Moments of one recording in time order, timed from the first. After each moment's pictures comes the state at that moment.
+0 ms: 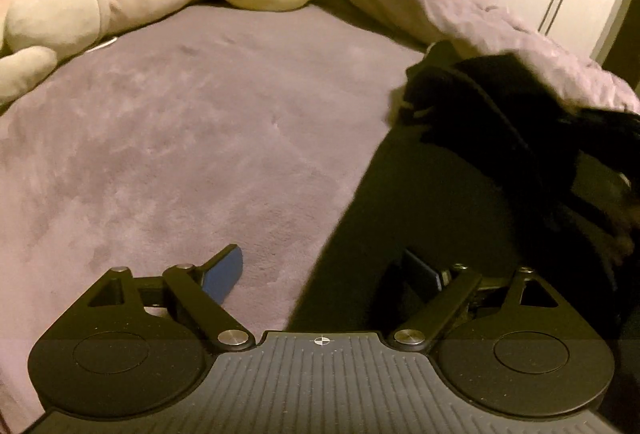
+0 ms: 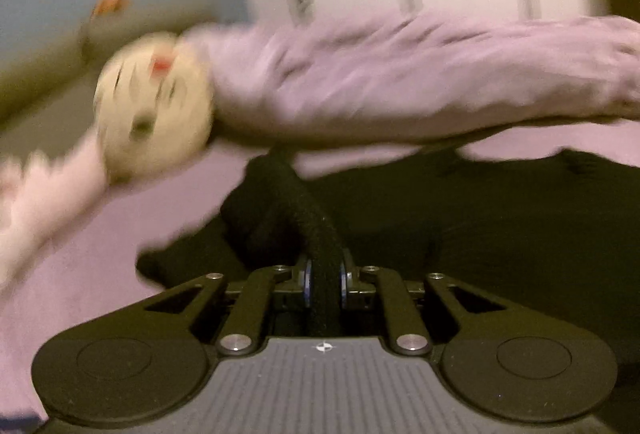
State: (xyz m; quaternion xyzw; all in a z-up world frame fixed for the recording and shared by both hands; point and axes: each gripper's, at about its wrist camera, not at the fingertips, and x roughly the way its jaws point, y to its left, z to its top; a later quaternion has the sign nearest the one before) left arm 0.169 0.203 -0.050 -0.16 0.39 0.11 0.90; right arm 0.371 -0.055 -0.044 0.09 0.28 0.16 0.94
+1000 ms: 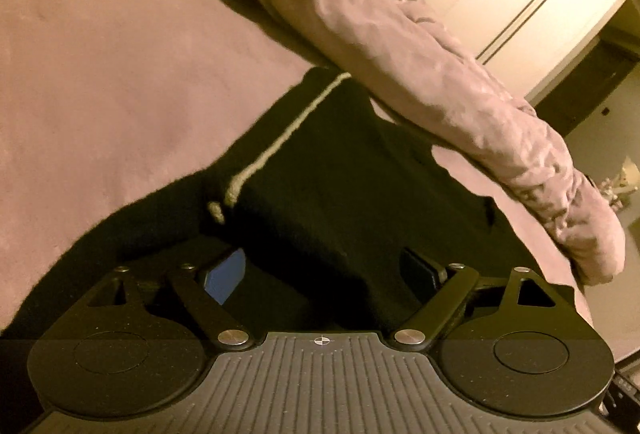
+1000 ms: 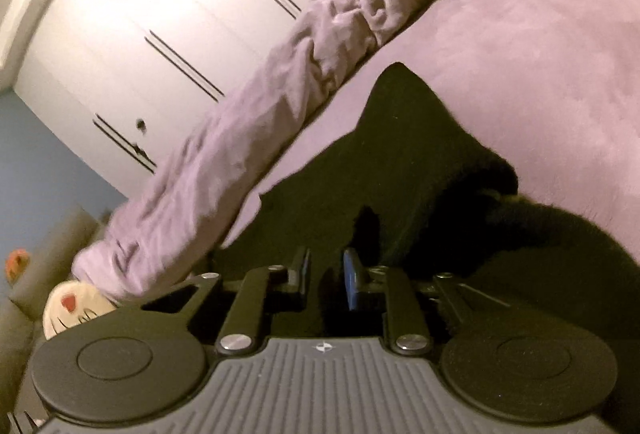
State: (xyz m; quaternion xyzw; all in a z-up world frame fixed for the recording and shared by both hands) left arm 0.326 0.131 -0.060 -0.29 0.37 -0.01 0.88; right arm 0.299 -0.324 -0.071 0.38 0.26 -0.03 0.89
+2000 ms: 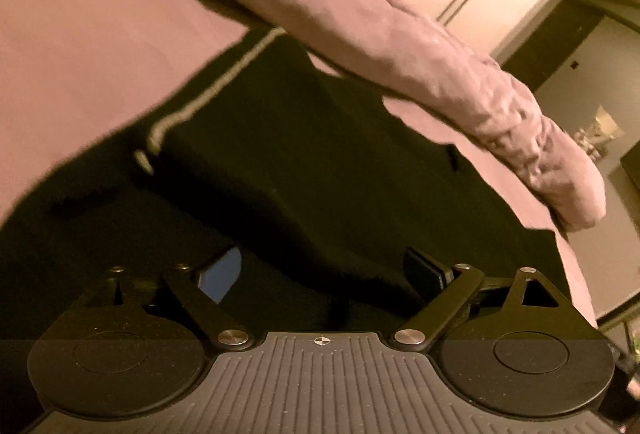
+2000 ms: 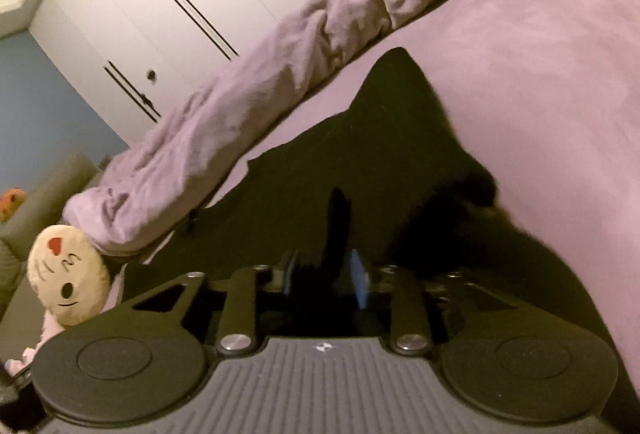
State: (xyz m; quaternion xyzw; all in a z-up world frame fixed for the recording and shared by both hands) left arm 0.319 0.094 -0.063 -0.25 0.40 -0.08 0.88; right arm 0.283 -0.350 -0.082 0.32 0.29 0.01 0.90
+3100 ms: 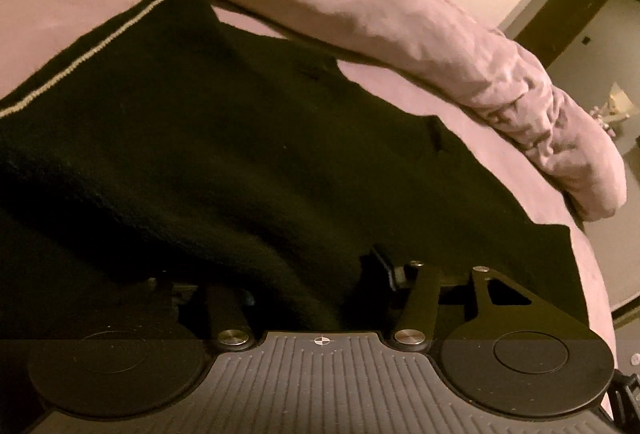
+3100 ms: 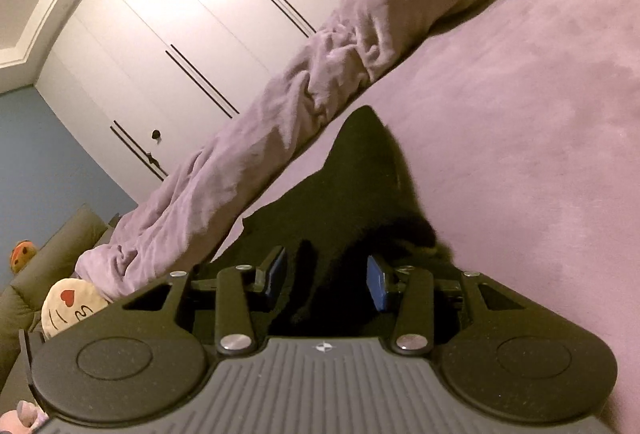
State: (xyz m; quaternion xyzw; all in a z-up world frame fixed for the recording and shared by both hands) left arm 0.387 0.000 -0.077 -0.23 0.42 -0.06 0.87; right arm 0.270 -0.382 -0.087 0.36 0.22 -0.01 0.91
